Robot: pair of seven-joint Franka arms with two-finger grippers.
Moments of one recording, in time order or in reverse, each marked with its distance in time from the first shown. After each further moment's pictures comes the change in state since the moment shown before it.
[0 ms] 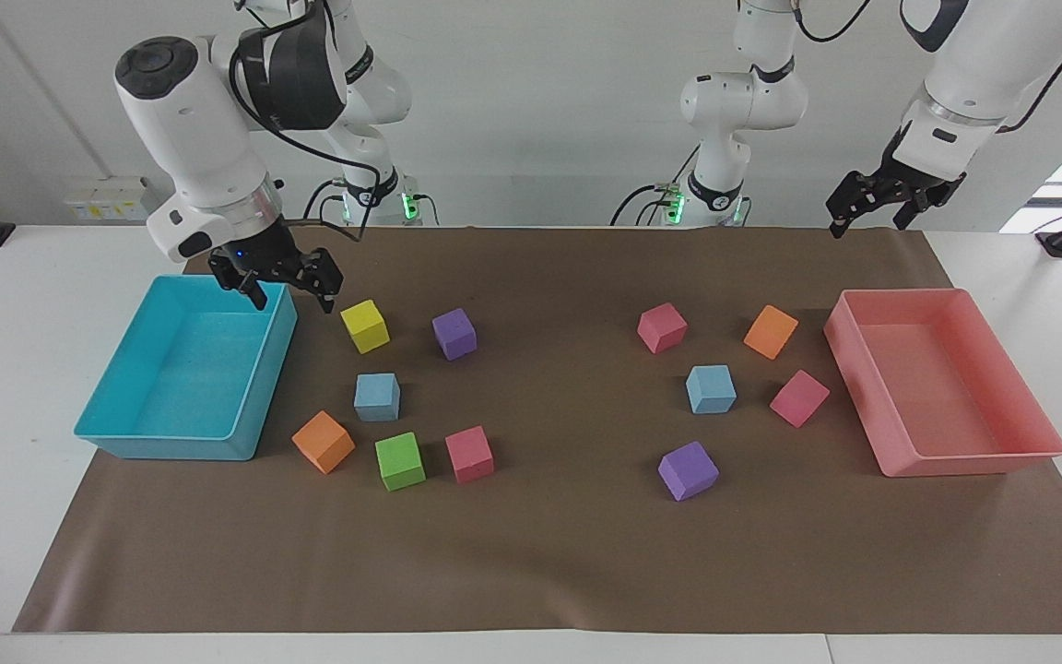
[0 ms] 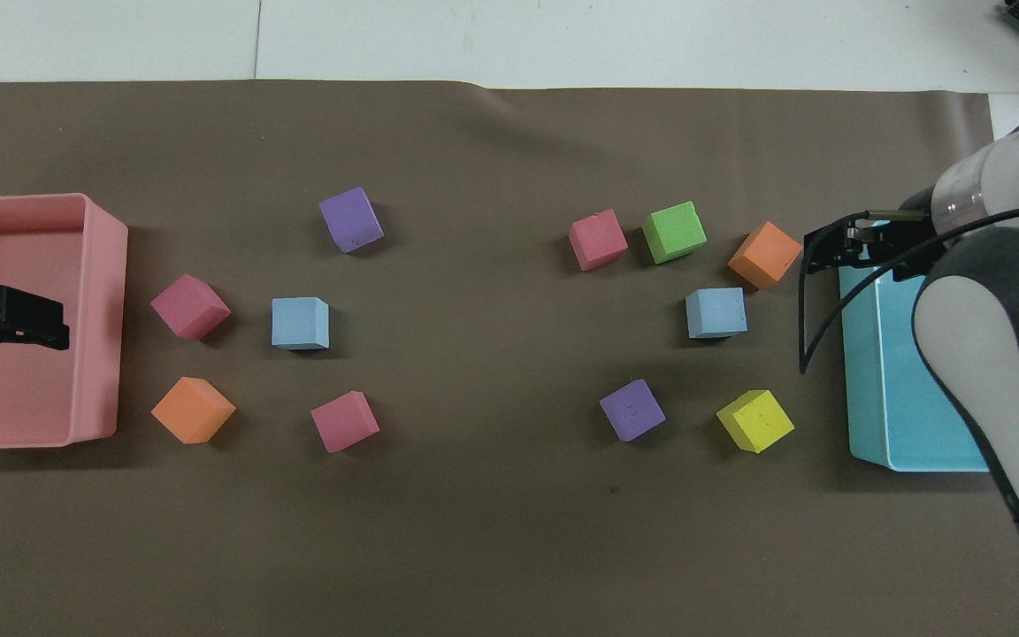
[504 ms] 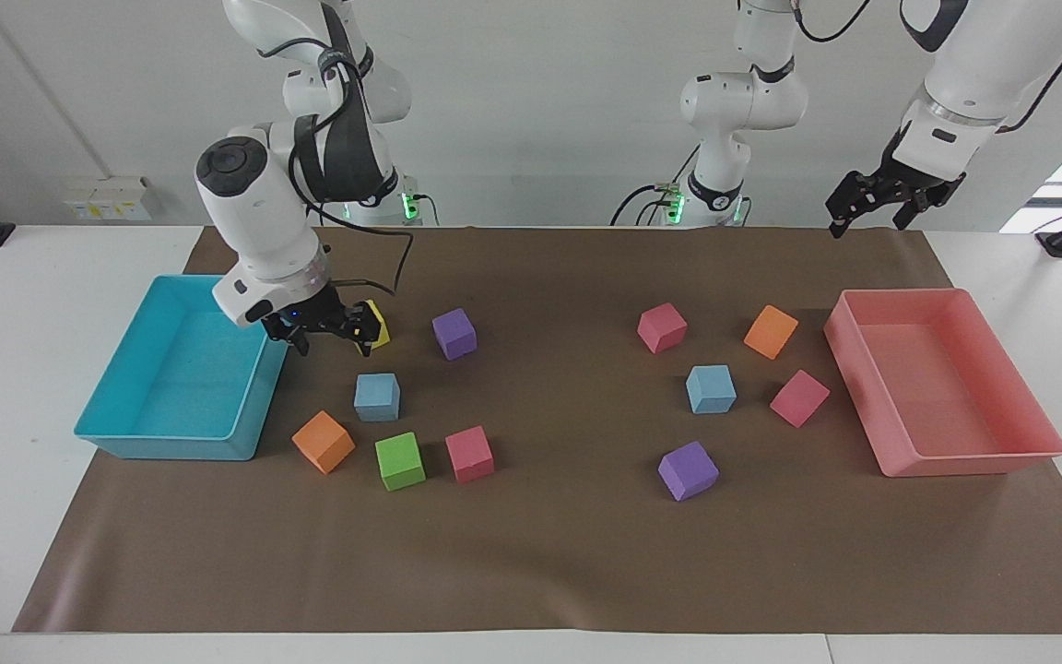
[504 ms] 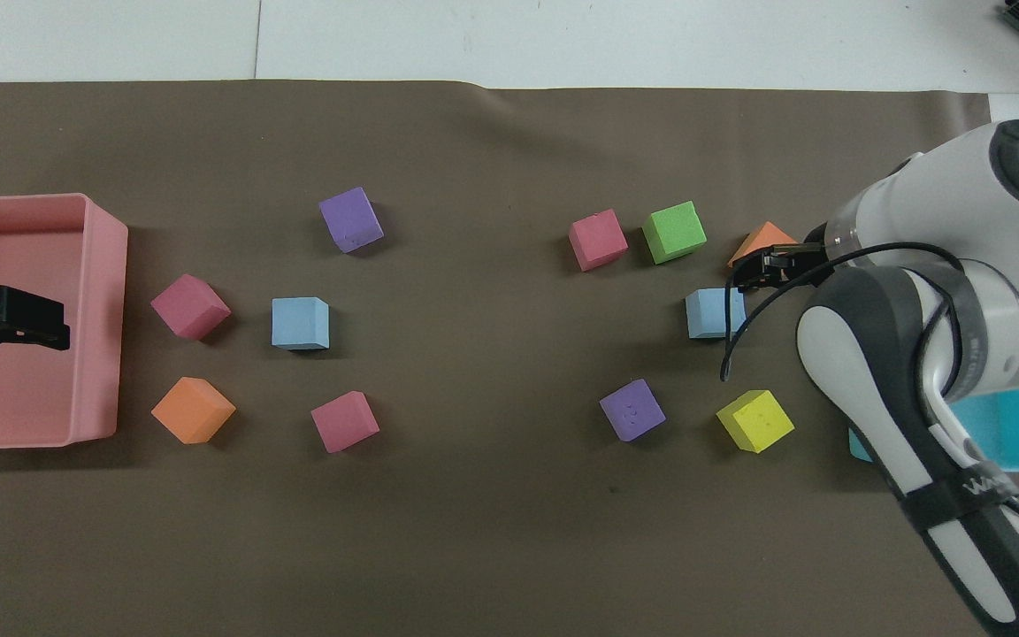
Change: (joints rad) left arm 0.000 0.000 -0.001 0.000 0.000 0.000 0.000; right arm 0.047 0.037 0.001 -0.178 0.000 0.205 0.004
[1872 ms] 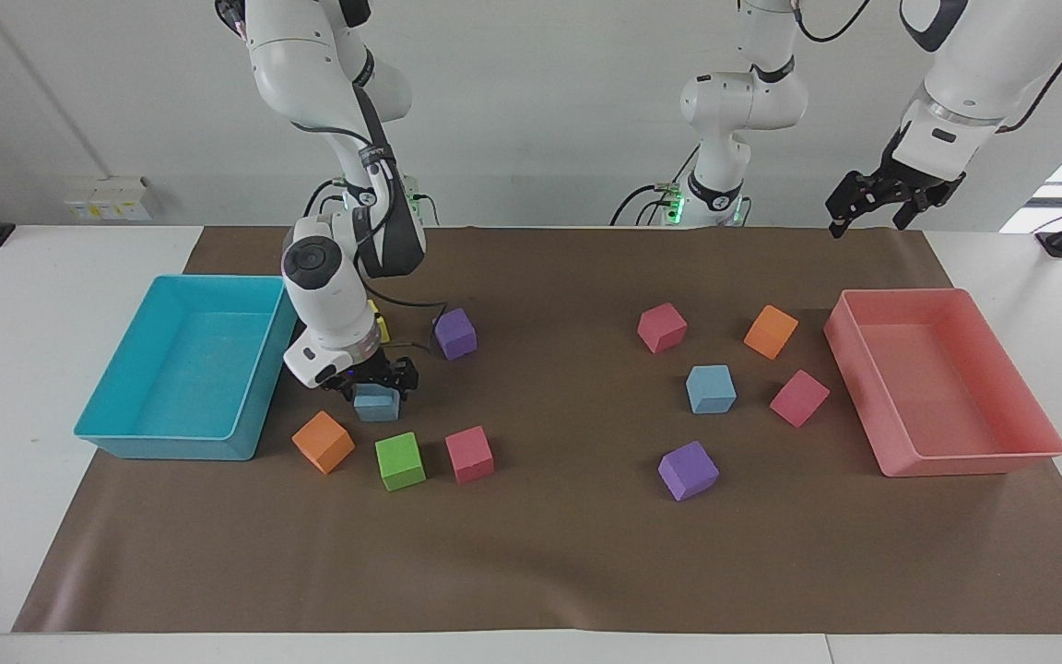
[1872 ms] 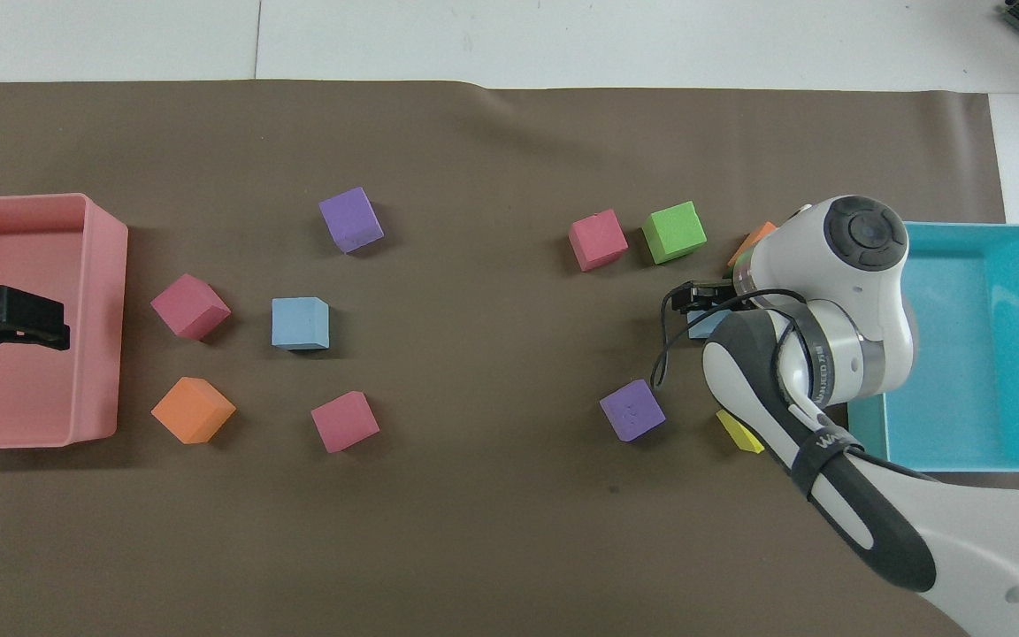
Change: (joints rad) left arm 0.000 0.000 0.000 0.000 0.000 0.000 0.000; right arm 0.052 0.143 -0.002 -0.147 -0.040 0.297 0.036
